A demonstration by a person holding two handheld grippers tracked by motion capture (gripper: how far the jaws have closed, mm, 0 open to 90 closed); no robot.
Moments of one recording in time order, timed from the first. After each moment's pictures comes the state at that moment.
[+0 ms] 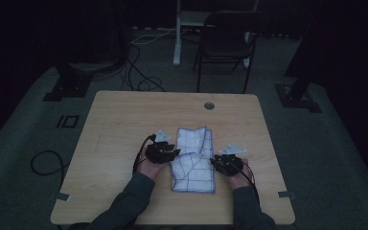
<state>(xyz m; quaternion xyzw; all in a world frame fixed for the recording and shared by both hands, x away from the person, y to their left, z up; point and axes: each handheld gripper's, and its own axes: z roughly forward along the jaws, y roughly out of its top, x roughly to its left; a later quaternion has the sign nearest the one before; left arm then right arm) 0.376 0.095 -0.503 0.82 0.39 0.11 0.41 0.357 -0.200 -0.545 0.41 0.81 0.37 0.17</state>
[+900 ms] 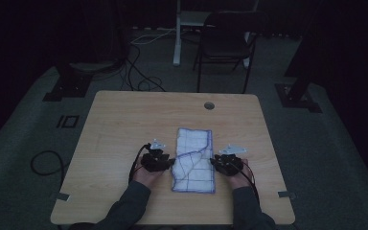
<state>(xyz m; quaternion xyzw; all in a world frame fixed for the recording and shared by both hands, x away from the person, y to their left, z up) 0.366 0.105 -0.534 0.82 0.42 0.07 0.39 0.356 -0.200 -0.545 0.41 0.81 0.37 0.17</state>
